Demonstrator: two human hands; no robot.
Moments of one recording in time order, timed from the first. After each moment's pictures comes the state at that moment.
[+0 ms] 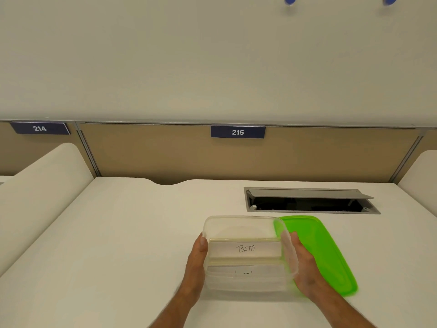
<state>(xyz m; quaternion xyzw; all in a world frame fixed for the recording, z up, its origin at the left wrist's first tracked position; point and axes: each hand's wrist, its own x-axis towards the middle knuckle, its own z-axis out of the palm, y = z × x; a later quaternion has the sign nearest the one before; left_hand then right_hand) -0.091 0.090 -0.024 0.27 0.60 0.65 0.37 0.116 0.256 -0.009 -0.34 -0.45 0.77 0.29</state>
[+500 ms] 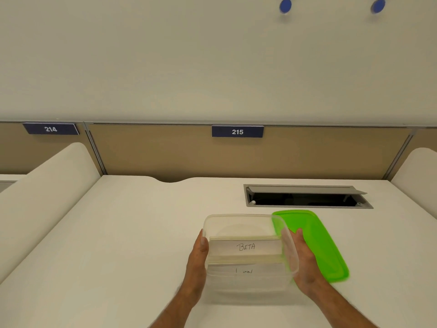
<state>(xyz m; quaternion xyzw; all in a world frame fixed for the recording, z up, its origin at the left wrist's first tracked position) -0.063 0.058 -0.002 0.29 0.59 0.66 0.36 0.132 0.219 0.009 -0.31 -0.44 0.77 0.34</state>
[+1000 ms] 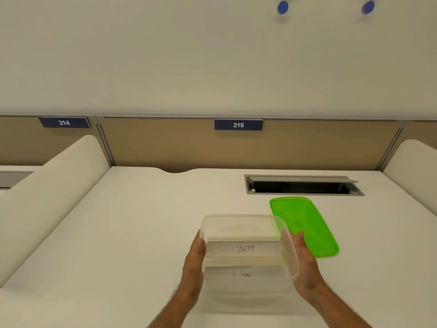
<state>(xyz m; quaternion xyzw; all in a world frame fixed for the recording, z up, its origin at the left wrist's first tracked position) -0.031 -0.013 0.004 0.31 0.59 0.66 0.35 0.168 0.146 0.016 -0.29 -0.45 0.77 0.35</state>
